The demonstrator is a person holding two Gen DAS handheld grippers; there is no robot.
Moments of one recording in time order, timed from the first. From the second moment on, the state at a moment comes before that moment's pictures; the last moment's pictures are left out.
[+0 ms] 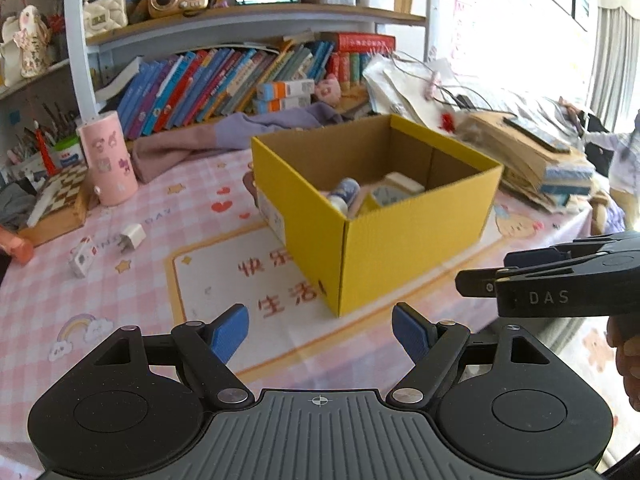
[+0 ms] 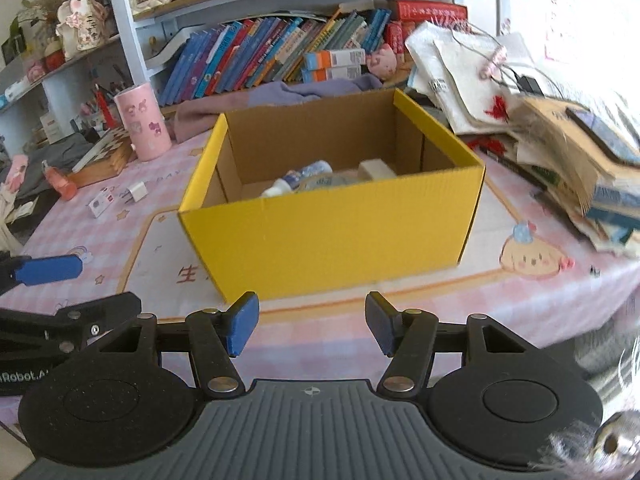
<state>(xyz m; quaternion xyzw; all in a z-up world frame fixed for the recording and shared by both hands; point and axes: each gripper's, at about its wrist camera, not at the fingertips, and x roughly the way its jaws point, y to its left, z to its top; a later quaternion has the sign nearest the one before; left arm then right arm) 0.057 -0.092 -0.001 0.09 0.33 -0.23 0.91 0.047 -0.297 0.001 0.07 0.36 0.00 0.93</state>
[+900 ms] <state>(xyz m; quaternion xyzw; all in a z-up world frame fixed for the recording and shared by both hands) 0.012 0.003 -0.006 0.09 0.35 -0.20 0.91 0.013 -0.184 -0.019 0.07 0.39 0.06 0.92</state>
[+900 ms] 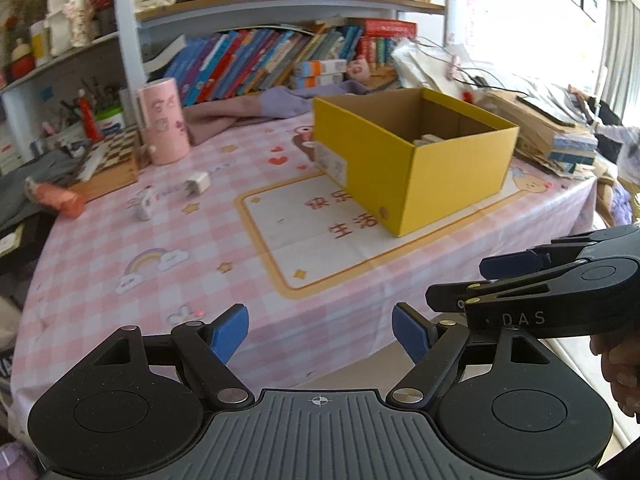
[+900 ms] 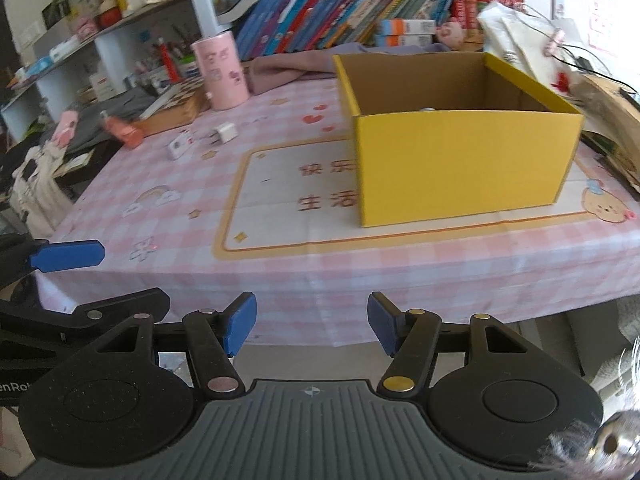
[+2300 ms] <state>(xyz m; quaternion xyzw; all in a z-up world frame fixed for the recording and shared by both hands) 0.025 0.076 -0.002 0.03 0.33 -0.10 0.94 0.047 -0.100 -0.005 -0.05 0.36 0.15 0.92</state>
